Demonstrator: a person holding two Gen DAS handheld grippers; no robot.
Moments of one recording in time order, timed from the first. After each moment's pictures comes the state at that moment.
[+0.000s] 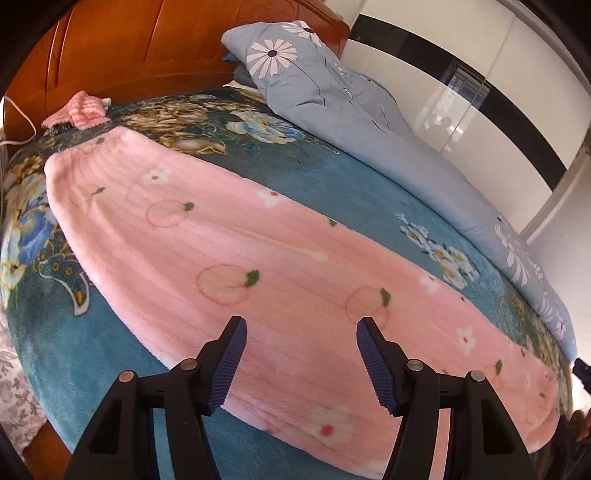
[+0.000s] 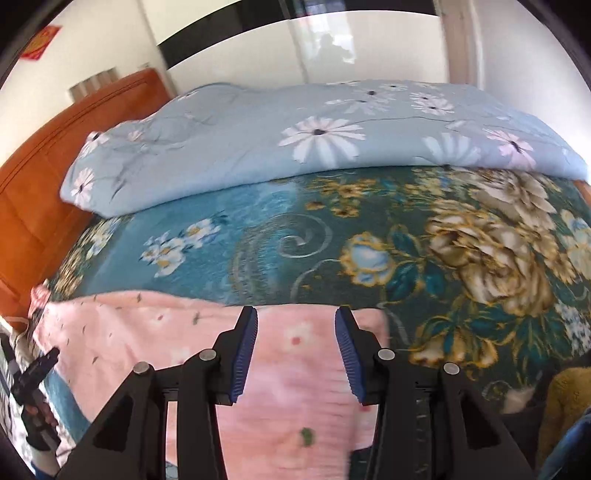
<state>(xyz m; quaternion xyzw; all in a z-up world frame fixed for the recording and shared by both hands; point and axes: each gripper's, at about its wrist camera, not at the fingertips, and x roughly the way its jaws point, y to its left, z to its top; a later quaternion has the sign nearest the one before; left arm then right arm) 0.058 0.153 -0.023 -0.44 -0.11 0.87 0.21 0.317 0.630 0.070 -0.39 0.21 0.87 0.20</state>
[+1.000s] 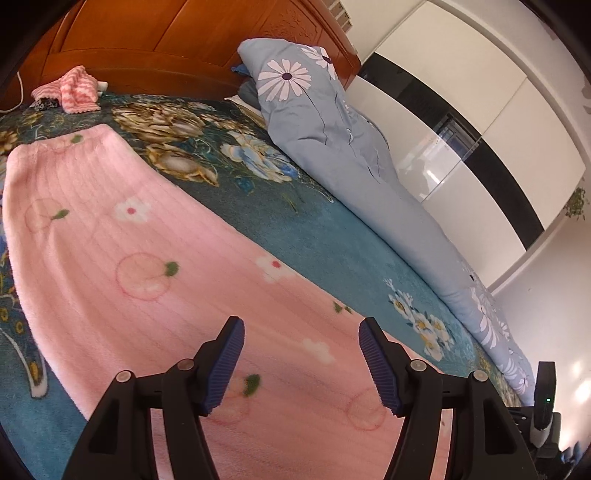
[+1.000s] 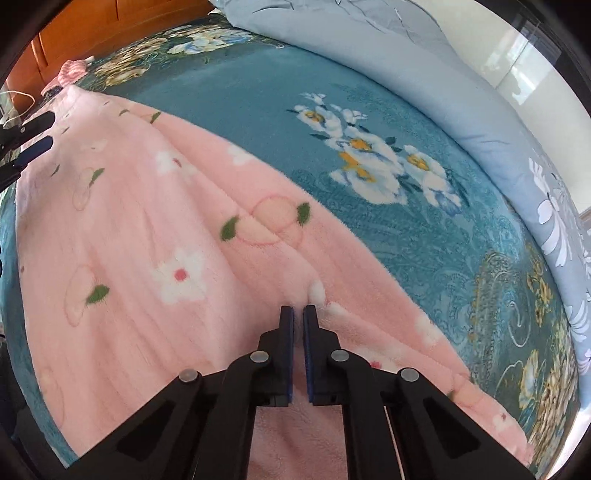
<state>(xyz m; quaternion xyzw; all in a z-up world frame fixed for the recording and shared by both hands) -0.008 0.127 -0.029 -0.39 -0.22 0.86 0.24 0.104 0.465 -0.016 -0.57 -0.05 0.82 0.07</state>
